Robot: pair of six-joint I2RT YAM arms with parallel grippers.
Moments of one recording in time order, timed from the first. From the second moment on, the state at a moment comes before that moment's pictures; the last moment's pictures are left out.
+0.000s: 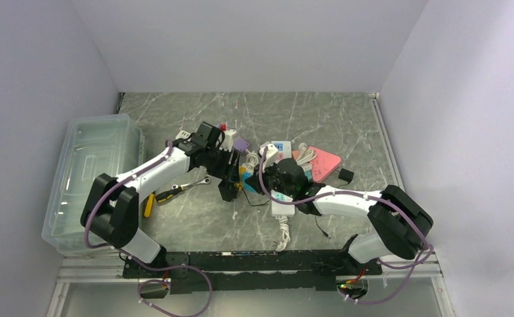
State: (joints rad) left arm -0.53 1.54 1.08 -0.52 0.32 -0.20; right arm 0.83 1.42 0.60 0.47 -0.12 0.24
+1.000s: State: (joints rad) left arm -0.52 1.56 1.10 -0.54 0.34 -0.13; right arm 0.78 1.44 0.63 0.45 -0.20 0.24
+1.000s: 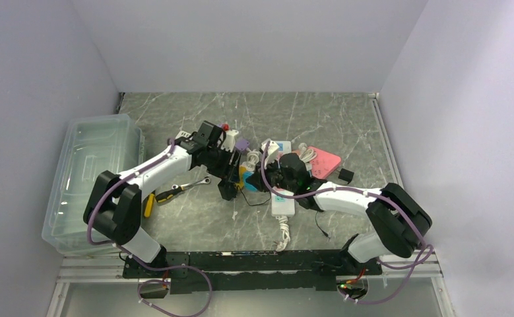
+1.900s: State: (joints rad) left arm -0.45 1.59 1.10 -0.57 0.39 -0.15; right arm 0.90 1.44 0.66 0.43 -0.04 0.17
